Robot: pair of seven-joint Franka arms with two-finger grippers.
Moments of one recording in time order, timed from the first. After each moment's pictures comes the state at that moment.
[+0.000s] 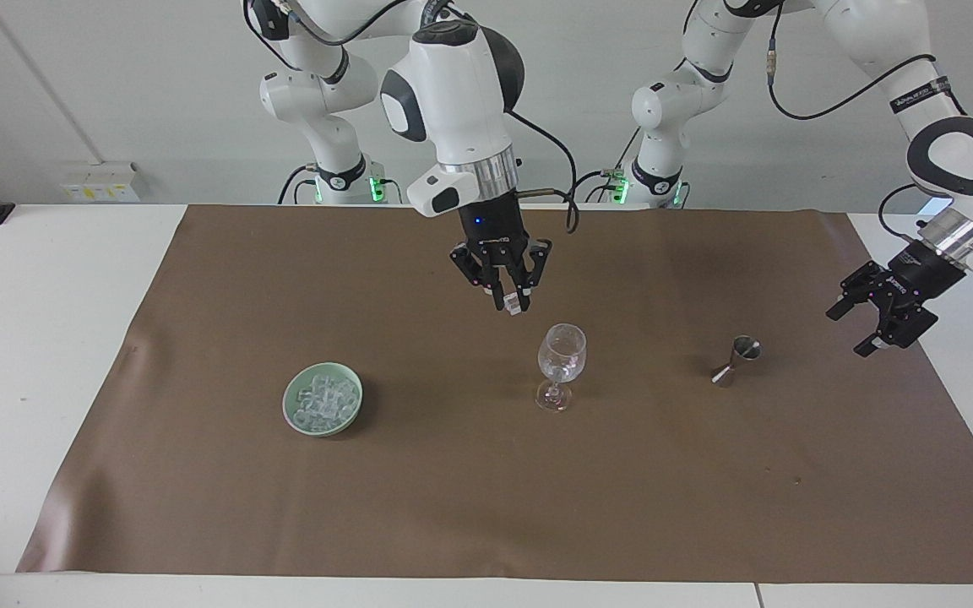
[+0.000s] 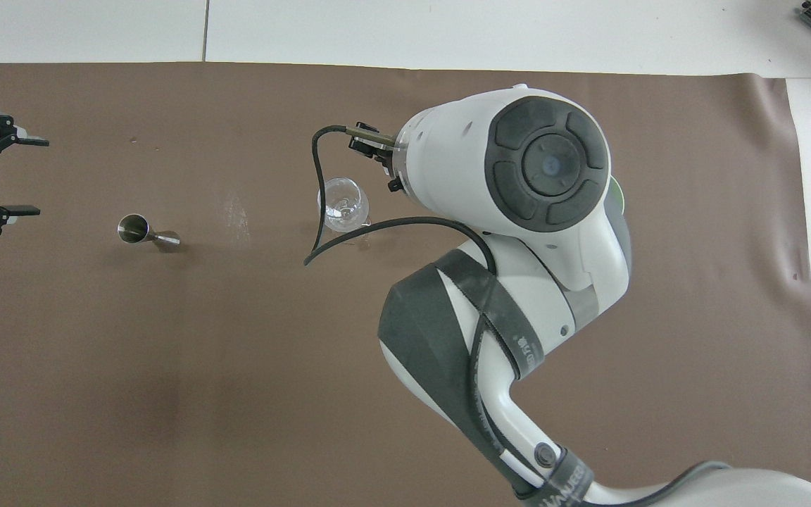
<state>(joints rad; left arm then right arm) 0.35 0.10 -0.20 -1.76 -0.48 1.99 -0.74 0.38 0.37 0.24 -1.33 -0.12 2.12 0.96</state>
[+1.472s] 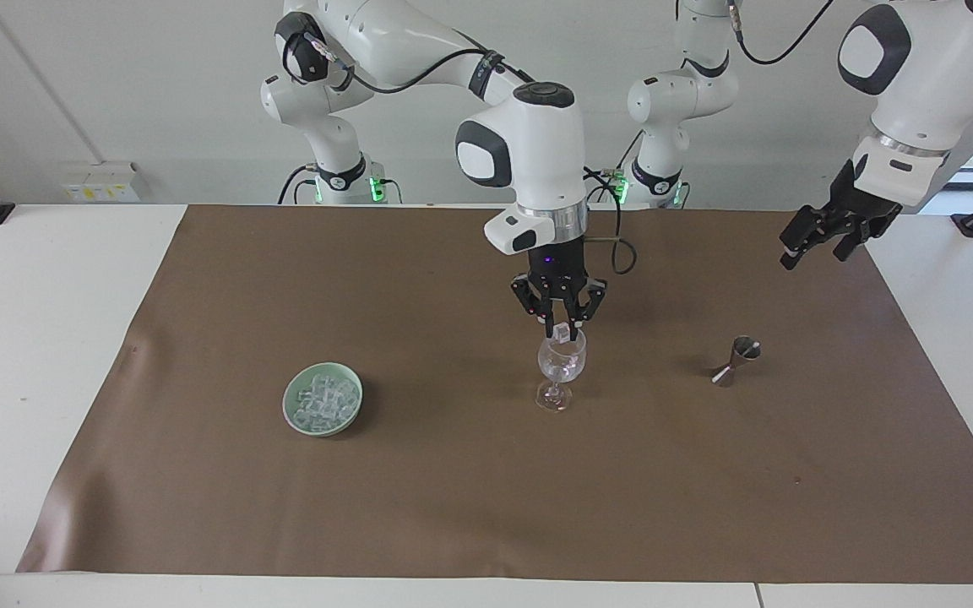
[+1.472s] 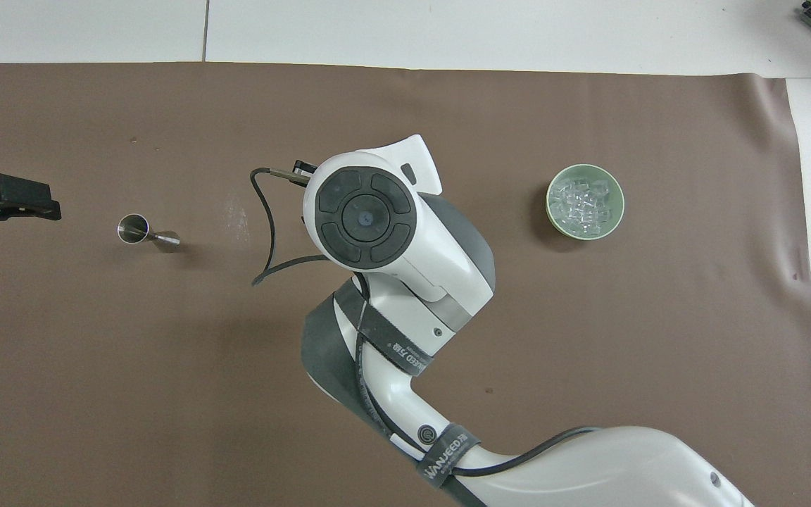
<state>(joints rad) 0.21 -0.05 -0.21 -1.70 -0.06 1.70 -0.11 0.49 0.53 0.23 -1.27 -0.26 2.14 1.13</state>
